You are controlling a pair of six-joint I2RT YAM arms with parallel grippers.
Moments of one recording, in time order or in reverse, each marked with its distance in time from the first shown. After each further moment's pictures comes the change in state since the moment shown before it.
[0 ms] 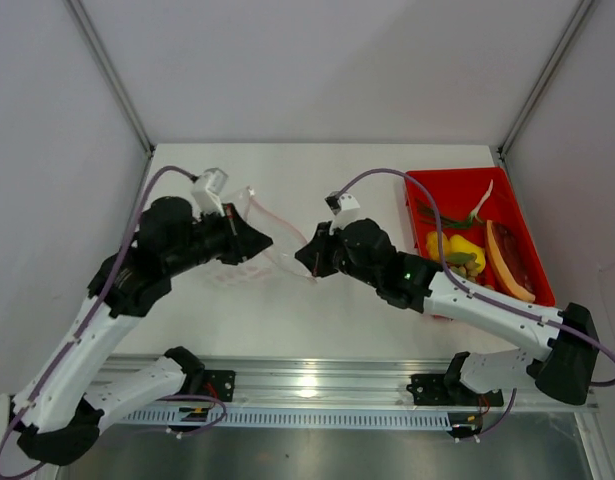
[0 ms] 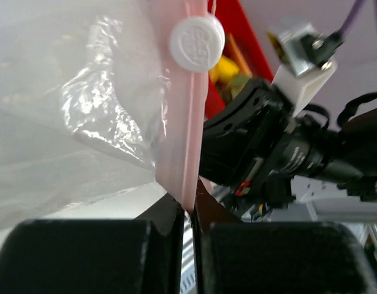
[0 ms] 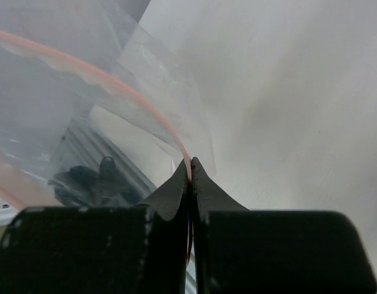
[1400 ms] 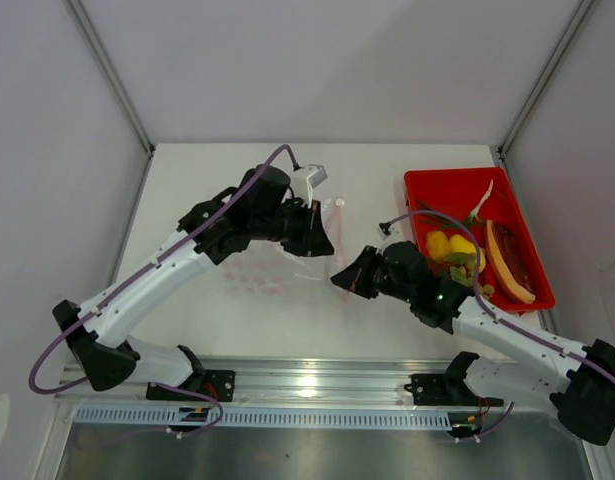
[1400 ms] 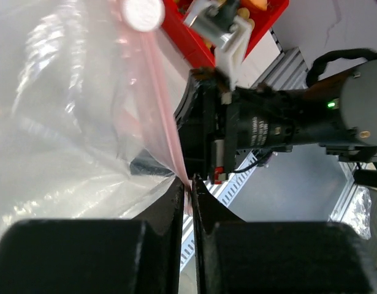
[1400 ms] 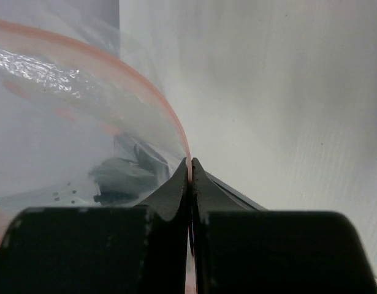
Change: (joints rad) left arm -0.203 0.504 0.269 -0.057 0.172 0.150; right arm -0.204 -0.253 -0.424 0.047 -0.220 0.462
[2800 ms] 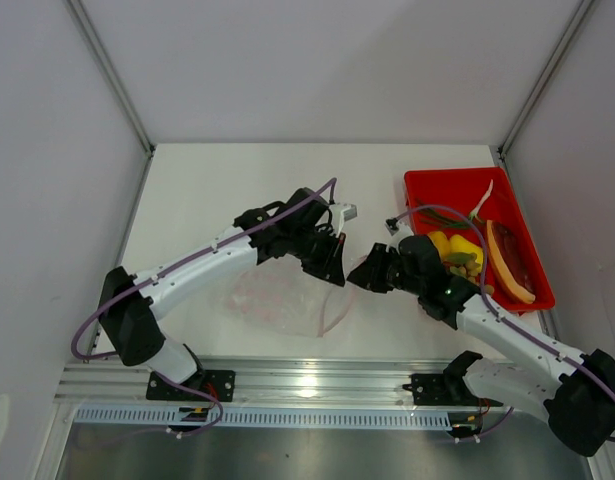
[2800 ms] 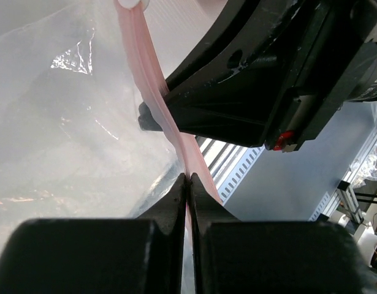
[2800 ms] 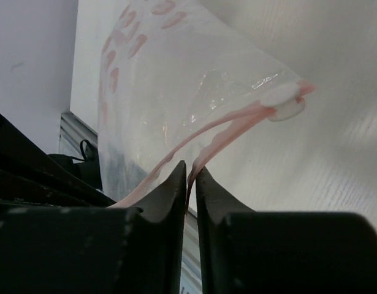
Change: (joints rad) left arm -0.045 0.196 -0.135 0.051 0.123 0.068; right arm -0.171 -0.030 -0.048 -0.031 -0.129 -0.293
